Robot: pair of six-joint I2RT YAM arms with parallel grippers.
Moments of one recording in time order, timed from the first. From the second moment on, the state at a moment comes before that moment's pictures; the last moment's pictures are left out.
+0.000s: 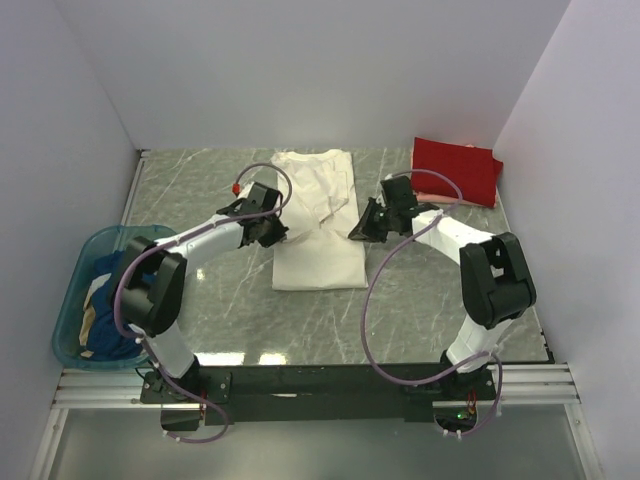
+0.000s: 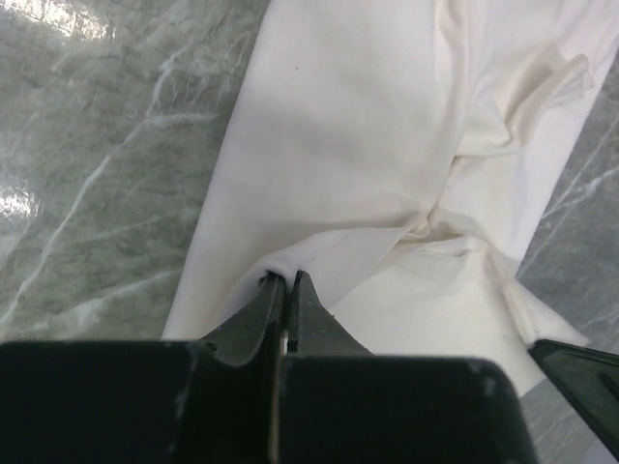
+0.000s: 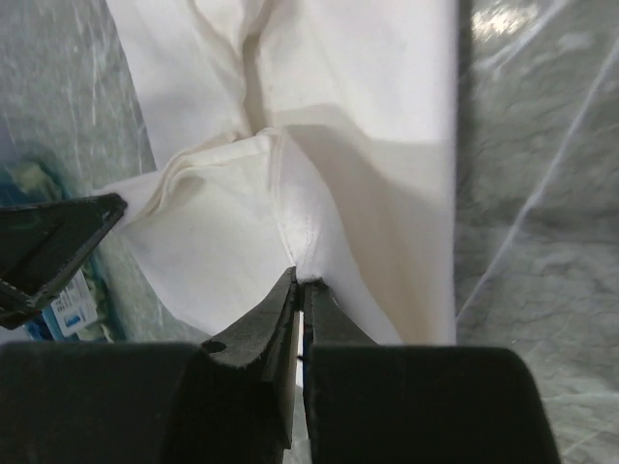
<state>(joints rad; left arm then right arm) -0.49 1.70 1.12 -0.31 -0.13 -0.99 0.35 1.72 1.10 -0.25 -0.33 0.72</state>
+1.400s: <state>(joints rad) -0.46 1.69 1.19 -0.29 -0.03 -0.88 0.40 1.72 1.19 -0.26 -0.27 0.68</state>
